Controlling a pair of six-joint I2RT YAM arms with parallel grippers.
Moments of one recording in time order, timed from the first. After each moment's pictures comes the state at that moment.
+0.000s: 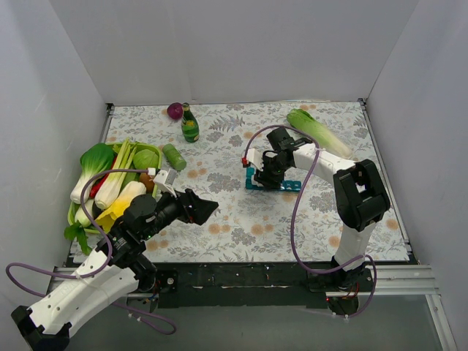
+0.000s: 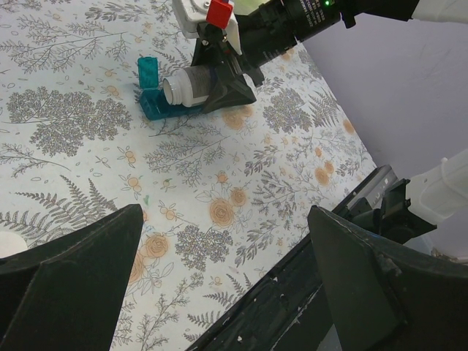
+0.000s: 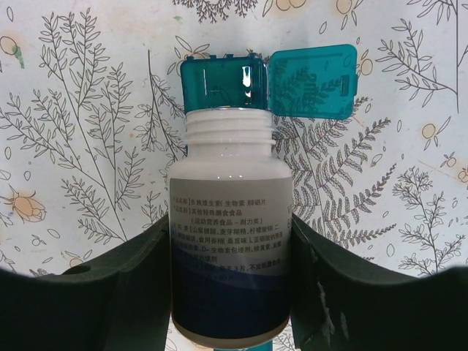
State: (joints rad) left arm -0.74 0.50 0.53 -0.22 0.04 -0.60; right arm 0.51 1.84 1.29 -0.64 -0.40 -0.90
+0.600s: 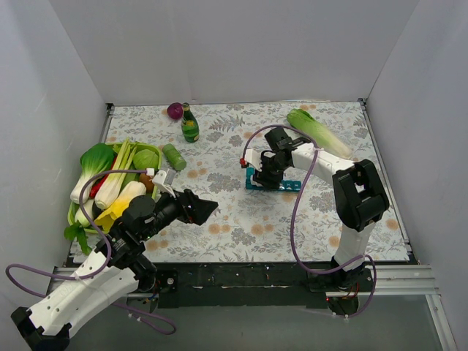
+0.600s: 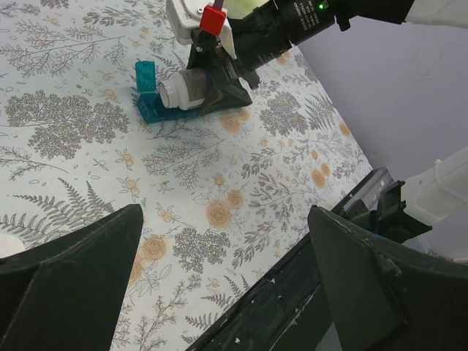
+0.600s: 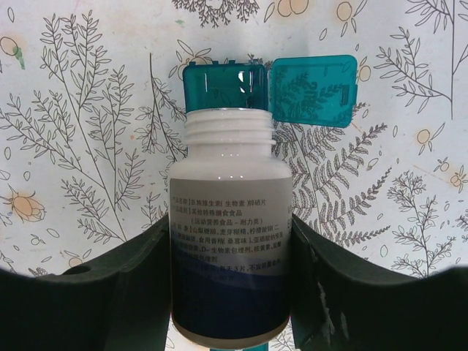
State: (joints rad) left arm -0.74 0.49 0.53 -0.21 0.04 -0.60; right arm 0.53 1.84 1.30 -0.66 -0.37 -0.91
